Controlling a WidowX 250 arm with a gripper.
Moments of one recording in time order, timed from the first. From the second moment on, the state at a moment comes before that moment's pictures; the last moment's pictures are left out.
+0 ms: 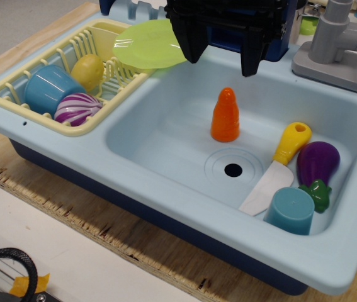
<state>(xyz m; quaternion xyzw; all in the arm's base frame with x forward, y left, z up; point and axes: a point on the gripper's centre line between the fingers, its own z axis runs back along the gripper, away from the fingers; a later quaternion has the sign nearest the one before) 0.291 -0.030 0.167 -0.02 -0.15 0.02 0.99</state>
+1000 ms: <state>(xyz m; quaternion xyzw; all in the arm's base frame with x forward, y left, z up) 0.307 -0.037 0.125 -0.05 -0.13 -0.01 0.99</state>
